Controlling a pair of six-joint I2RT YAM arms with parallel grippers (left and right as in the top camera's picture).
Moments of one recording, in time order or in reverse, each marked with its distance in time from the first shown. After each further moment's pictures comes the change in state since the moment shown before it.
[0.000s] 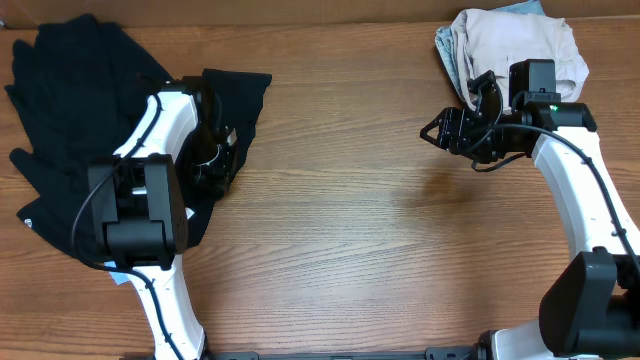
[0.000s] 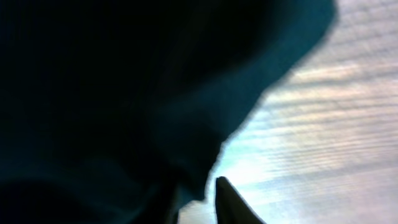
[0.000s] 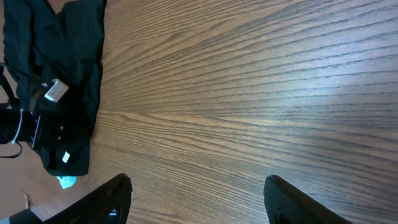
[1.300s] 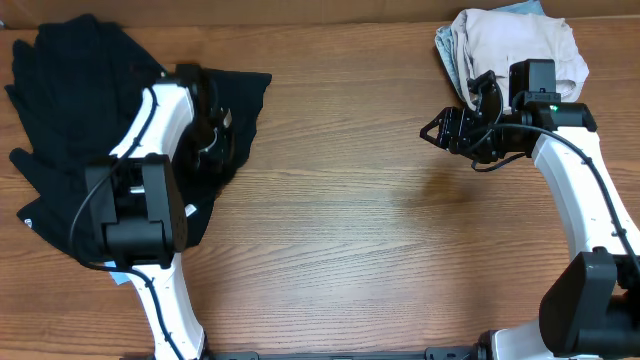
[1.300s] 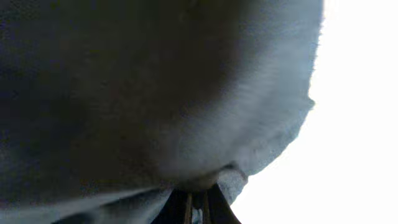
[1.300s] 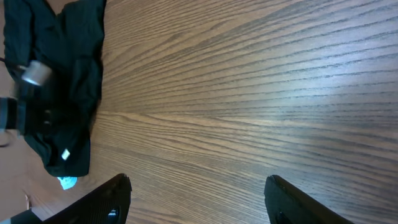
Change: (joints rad) left arm 0.005 0.008 0.152 -0.005 0.032 -0.028; right arm 0.000 0.000 0.000 0.001 0.000 0.004
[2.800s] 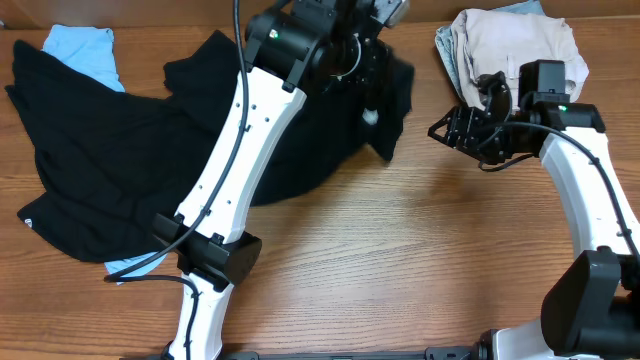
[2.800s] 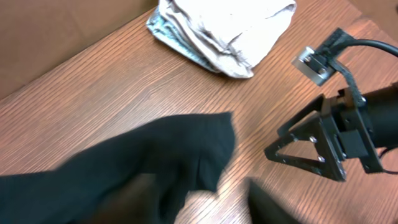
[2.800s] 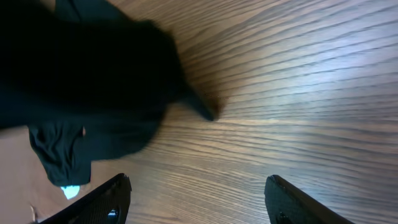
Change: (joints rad) left arm -0.531 0.001 0.854 -0.027 0.179 -0.004; right arm -0.047 0.000 0.000 -0.008 0.001 0.019
